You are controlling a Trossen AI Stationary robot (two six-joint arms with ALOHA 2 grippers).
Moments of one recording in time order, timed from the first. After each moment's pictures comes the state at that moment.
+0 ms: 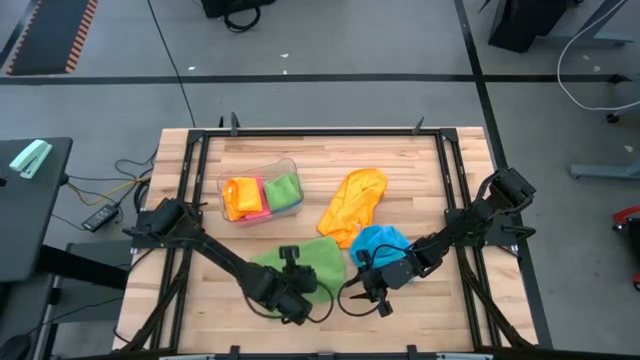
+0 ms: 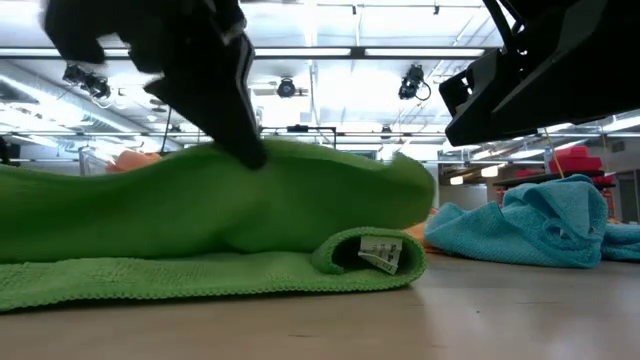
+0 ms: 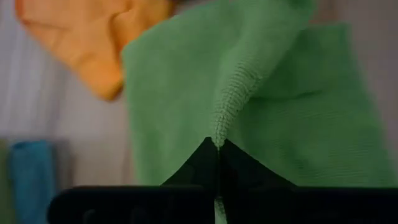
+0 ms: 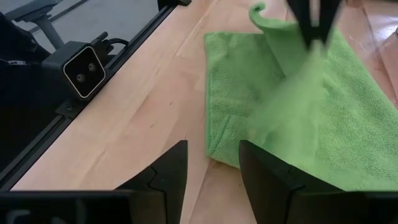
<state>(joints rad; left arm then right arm) -0.56 1.99 1.46 -0.78 -0.60 -0.52 0.56 1.70 0.68 0.48 0.21 0.11</state>
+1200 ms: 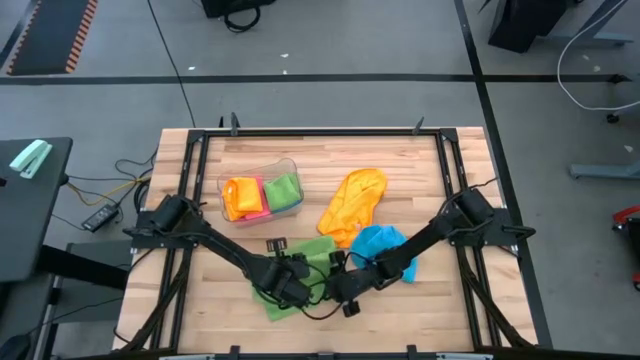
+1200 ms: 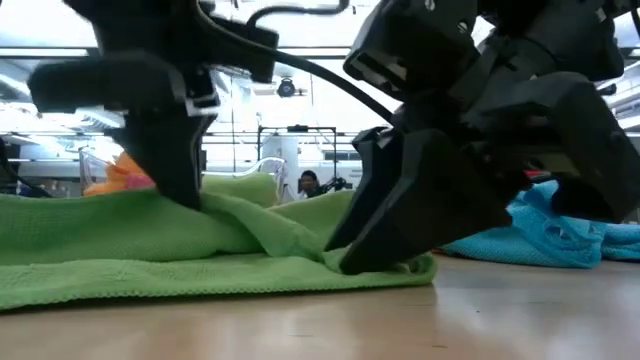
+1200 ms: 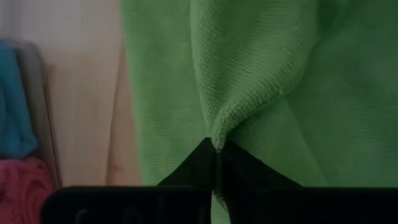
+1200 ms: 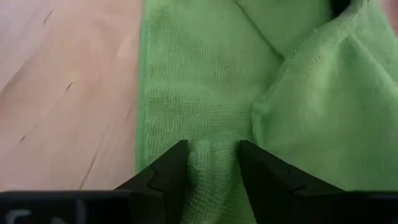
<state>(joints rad) -0.50 2.00 1.41 -0.94 -0.40 -0.67 0.47 2.03 1.07 0.15 0.27 0.08</state>
